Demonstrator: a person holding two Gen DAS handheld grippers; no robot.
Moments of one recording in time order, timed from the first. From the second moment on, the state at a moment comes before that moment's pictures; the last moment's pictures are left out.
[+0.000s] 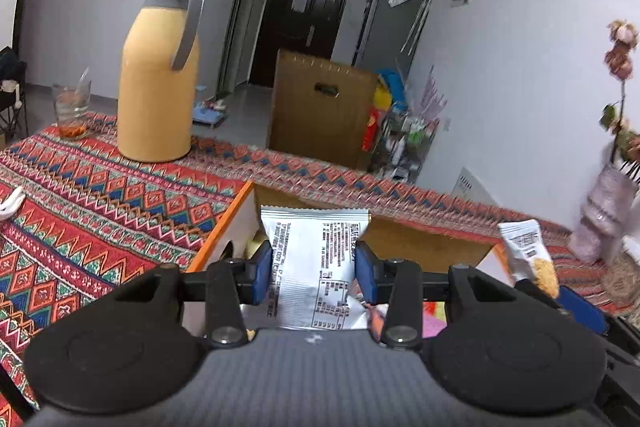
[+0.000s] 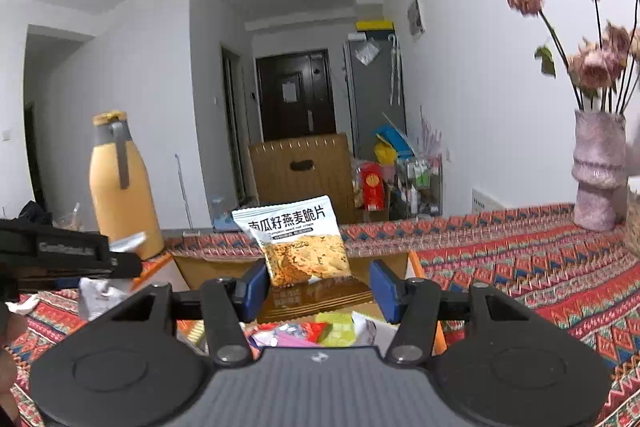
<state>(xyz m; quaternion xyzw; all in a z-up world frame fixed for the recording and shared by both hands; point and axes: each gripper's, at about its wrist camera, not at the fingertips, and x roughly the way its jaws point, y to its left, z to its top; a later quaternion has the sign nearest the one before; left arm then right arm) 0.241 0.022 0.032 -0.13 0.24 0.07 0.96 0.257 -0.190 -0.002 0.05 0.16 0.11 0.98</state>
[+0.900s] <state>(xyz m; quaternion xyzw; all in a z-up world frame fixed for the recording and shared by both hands) 0.231 0.015 0.023 -0.11 0.25 0.08 0.96 0.253 -0.185 -0.021 0.06 0.20 0.12 0.97</state>
